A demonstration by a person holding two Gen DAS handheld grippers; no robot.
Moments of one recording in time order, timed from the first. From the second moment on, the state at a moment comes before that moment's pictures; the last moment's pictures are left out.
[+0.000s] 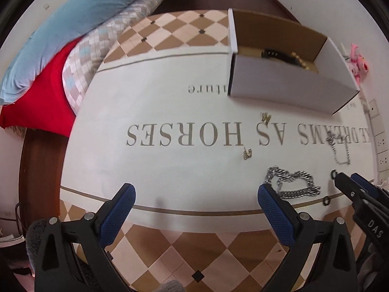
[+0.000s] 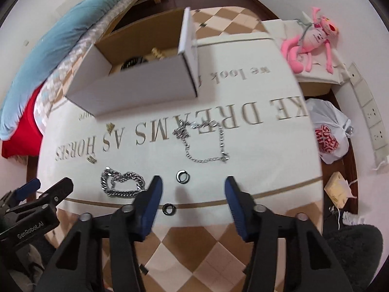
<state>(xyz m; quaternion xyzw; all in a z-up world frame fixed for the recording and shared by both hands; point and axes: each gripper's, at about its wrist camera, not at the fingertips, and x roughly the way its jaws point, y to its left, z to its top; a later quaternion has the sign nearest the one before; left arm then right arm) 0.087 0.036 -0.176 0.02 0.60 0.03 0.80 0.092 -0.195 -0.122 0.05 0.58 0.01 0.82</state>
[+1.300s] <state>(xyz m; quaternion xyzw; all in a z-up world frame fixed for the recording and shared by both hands) 0.089 -0.011 -0.165 -0.01 0.59 -0.09 0.80 0.074 -0.220 -0.103 0.07 0.53 -0.03 0.85</state>
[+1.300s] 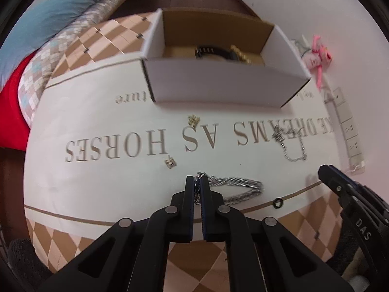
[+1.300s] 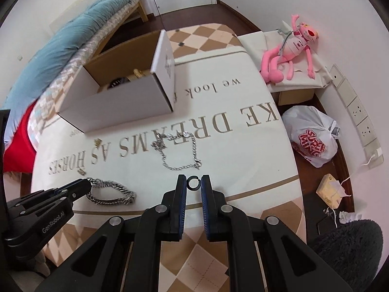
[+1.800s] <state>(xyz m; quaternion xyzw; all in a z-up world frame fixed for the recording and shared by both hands) 0.122 0.023 -0.057 -0.08 0.52 -0.14 0.84 0.106 -0.188 -0.025 0.09 0.48 0.05 0.87</state>
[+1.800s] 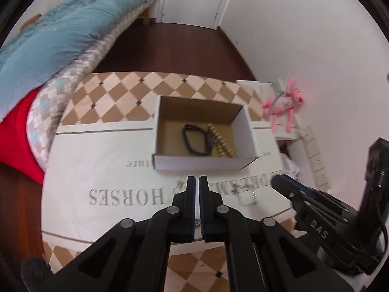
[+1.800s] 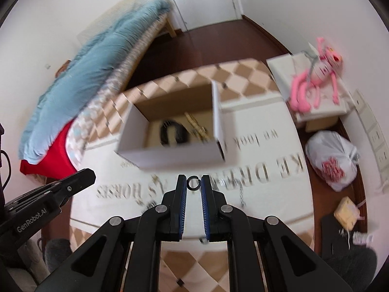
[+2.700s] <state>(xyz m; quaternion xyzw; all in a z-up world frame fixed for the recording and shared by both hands) 0.101 -0.030 -0.188 0.02 0.58 -0.10 0.81 0.083 -0.226 -0.112 0.12 0.55 -0.01 0.83</state>
